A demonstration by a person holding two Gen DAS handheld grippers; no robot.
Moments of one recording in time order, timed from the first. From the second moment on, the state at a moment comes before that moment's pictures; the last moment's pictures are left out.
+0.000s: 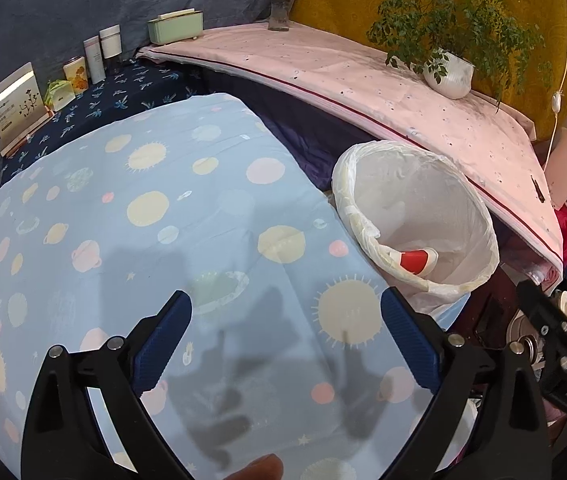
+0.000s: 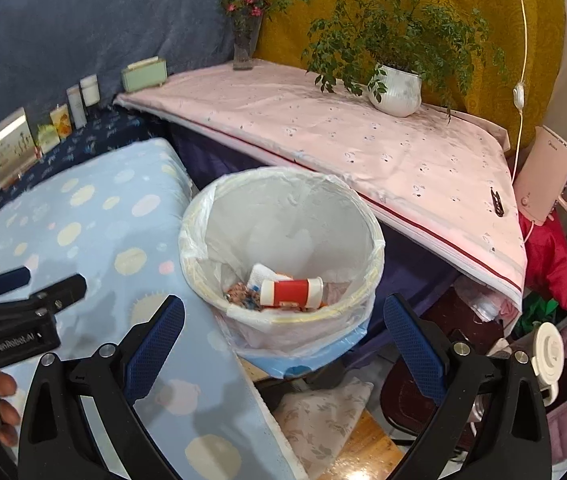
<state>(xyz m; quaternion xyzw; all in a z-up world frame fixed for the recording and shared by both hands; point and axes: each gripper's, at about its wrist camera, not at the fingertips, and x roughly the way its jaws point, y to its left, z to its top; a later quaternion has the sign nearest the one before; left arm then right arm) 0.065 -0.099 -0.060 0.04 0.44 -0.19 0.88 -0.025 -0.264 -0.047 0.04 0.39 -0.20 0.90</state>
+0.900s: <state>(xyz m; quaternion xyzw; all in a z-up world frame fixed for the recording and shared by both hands) 0.037 -0.089 -0.043 0.06 0.43 -0.18 0.88 -0.039 -0.251 -0.038 0.04 0.42 -0.21 0.88</state>
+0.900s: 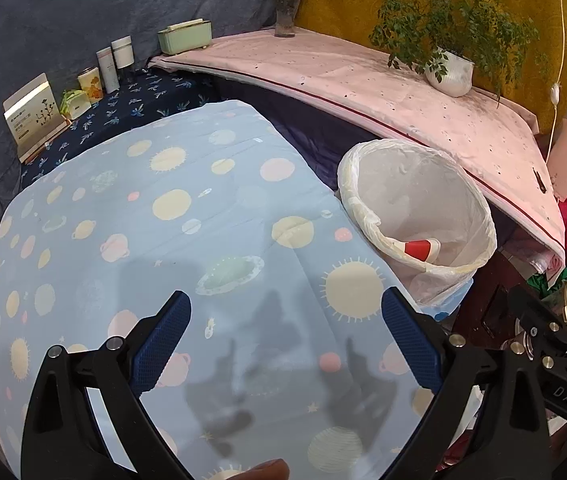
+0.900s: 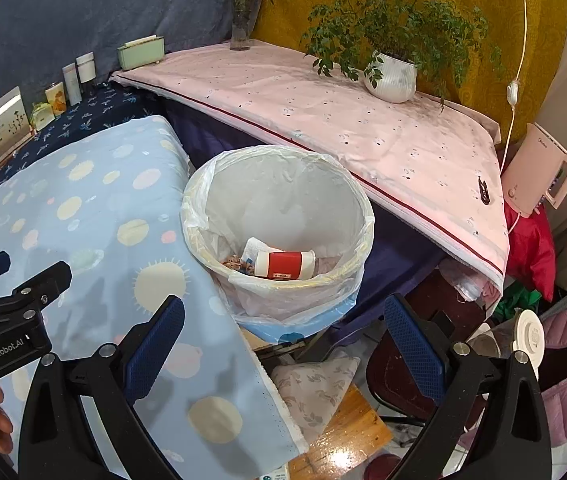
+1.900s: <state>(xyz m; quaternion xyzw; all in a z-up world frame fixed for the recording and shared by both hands) 0.028 -0.099 -0.032 0.07 0.40 -0.18 0.90 -0.040 -0.251 -0.031 0.03 0.39 -0.22 0.89</state>
